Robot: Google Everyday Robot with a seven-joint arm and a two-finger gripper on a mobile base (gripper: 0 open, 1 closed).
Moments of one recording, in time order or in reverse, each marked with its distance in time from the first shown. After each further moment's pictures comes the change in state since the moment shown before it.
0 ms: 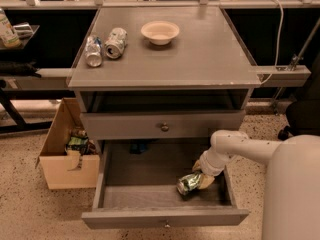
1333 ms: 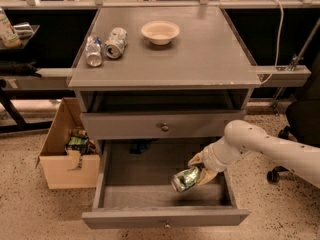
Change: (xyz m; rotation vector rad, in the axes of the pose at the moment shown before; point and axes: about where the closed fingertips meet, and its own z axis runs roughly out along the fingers) arm -0.061 0.015 -0.087 0.076 -0.190 -0.127
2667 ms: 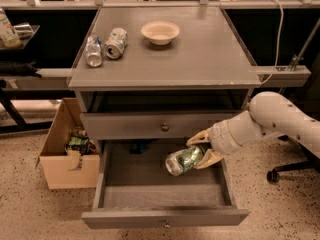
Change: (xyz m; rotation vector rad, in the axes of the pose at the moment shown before) arm -0.102 -0.017 -0.136 0.131 -0.167 -0.037
